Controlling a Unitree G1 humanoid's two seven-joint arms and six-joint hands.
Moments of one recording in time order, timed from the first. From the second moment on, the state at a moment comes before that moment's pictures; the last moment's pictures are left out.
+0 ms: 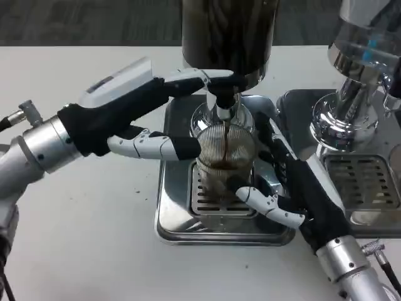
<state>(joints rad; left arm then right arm) -0.63 0.53 -0.10 0.83 -0.03 -1.10 -0.73 -0.10 -0.13 0.12 0.49 -0.13 -0.59 0.09</state>
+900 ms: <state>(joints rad) -0.62 0.53 -0.10 0.81 -0.03 -1.10 -0.72 -0.15 -0.12 0.13 0.54 -0.13 -0.59 0.12</state>
